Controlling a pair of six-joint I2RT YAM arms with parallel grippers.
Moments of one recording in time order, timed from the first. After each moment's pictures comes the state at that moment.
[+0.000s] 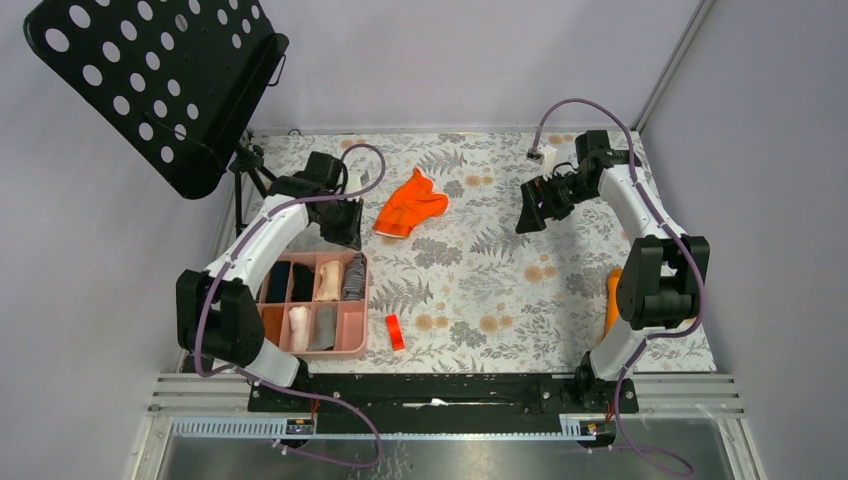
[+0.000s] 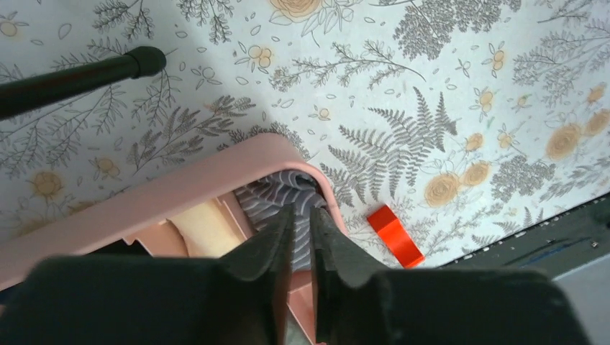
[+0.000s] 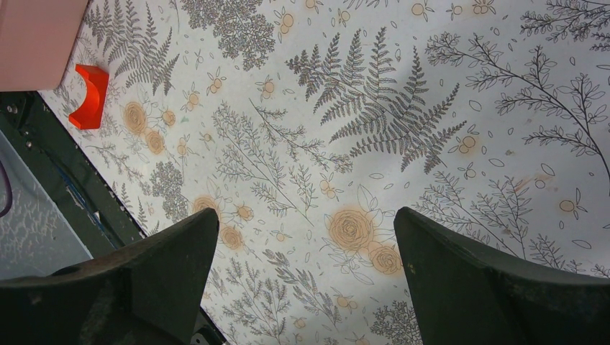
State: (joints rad) left arm -0.26 1.52 1.28 -0.95 0.25 -0.06; right arm 0.03 1.74 1.45 -0.99 -0.70 -0.51
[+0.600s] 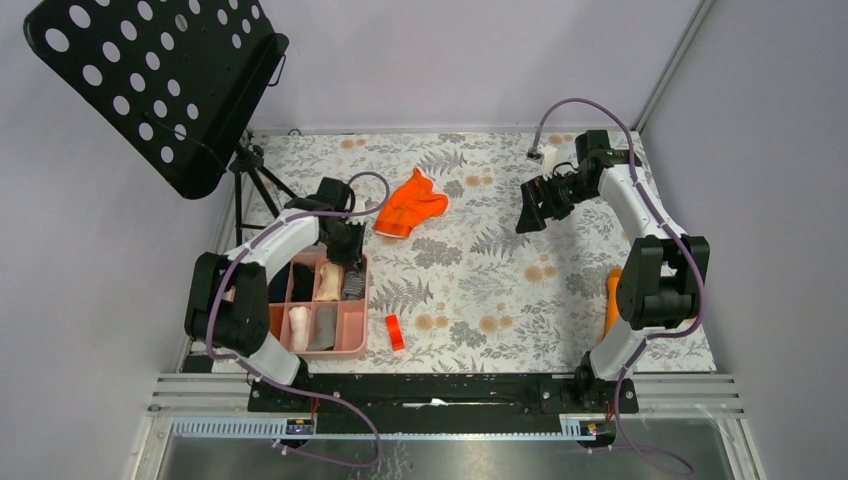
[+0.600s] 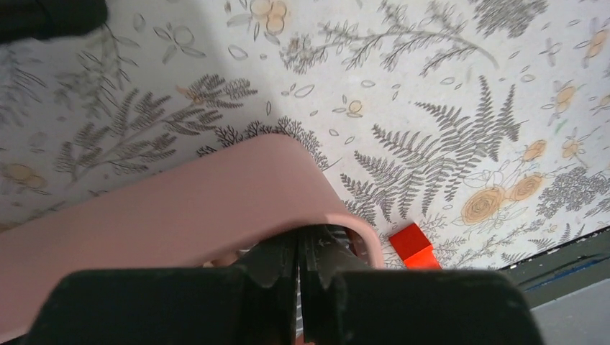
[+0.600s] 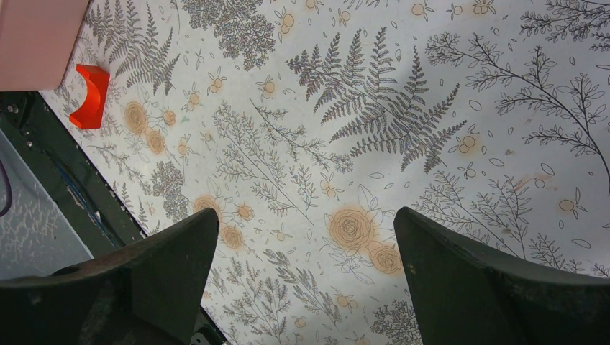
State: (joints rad) left arm -0.27 1.57 1.07 -0.75 0.24 -0.09; right arm 0.03 1.74 1.46 -0.99 -0.70 -0.51
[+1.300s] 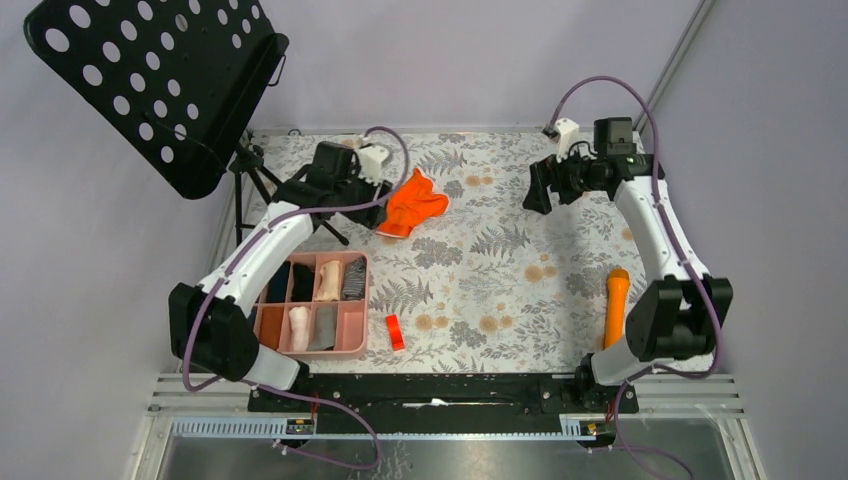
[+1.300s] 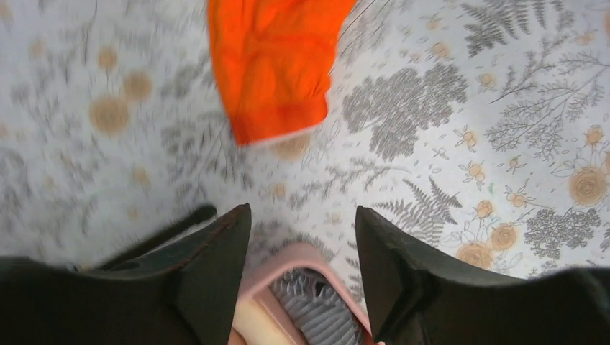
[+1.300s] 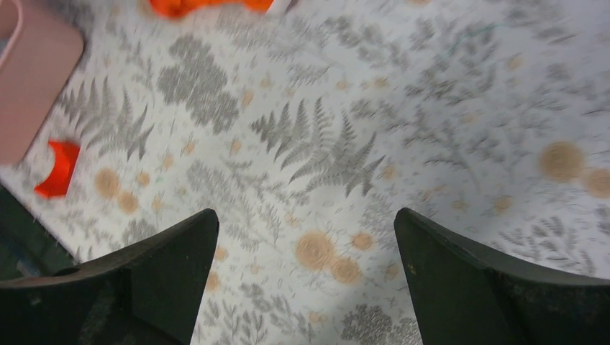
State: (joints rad) left arm -0.34 1.44 1.26 -0.66 0.20 0.08; right arm 0.03 1.58 1.45 -0.88 -0.62 -0.43
